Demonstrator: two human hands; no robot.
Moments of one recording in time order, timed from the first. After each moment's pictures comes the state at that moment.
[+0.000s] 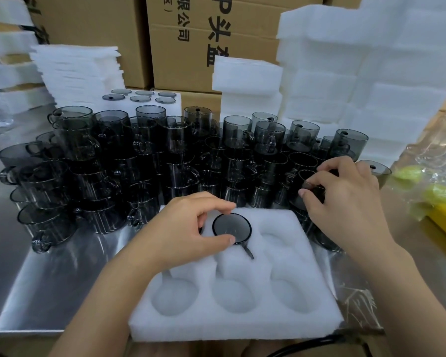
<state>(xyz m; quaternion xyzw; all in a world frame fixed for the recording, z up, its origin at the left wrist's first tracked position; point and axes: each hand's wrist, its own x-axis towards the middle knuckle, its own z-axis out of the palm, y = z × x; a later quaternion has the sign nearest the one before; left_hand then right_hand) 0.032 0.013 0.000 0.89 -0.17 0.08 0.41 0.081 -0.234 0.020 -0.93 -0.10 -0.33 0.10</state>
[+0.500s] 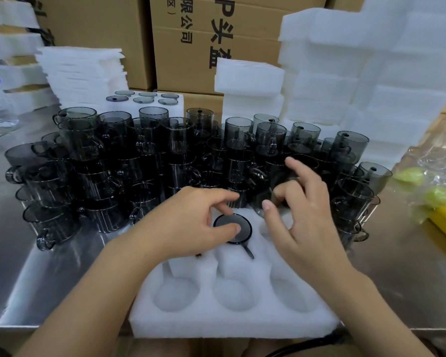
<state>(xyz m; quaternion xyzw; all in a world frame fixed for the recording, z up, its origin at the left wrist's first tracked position) 0.039 0.007 0.019 0.93 -0.17 0.04 0.33 0.047 -0.189 0.004 -0.86 -0.26 -0.32 0.31</state>
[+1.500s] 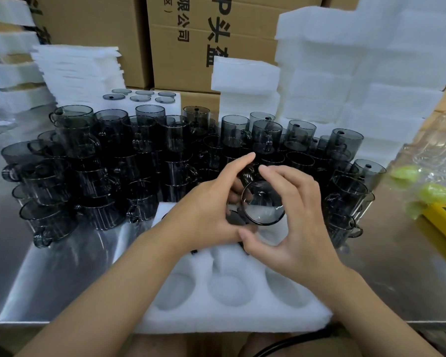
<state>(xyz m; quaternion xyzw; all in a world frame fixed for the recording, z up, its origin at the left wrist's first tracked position) 0.055 -0.016 0.008 0.87 -0.25 0.11 0.41 0.045 -0.191 -0.002 -0.80 -0.36 -0.36 0.31</state>
